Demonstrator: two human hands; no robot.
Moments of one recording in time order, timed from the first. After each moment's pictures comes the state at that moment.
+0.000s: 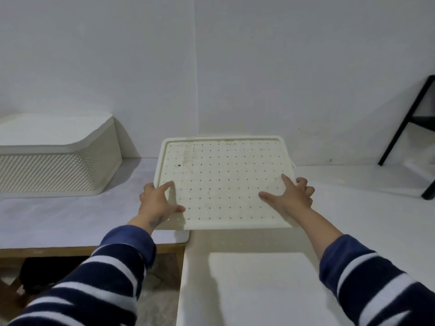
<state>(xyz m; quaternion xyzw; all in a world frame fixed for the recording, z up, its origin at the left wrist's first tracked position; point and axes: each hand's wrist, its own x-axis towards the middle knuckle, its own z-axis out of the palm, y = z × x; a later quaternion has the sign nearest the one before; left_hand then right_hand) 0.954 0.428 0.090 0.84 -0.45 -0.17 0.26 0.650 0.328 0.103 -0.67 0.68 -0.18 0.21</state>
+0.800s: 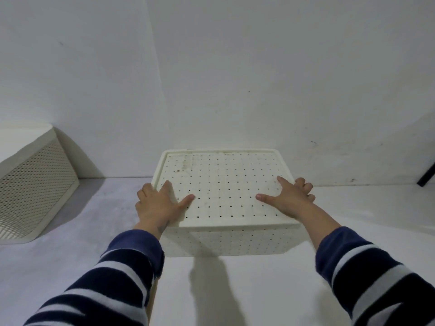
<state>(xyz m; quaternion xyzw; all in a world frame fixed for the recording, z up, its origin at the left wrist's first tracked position) 0.936 0.185 0.065 0.88 -0.45 -0.06 0.12 0.656 0.078 0.084 -0.70 0.68 -0.05 0.21</state>
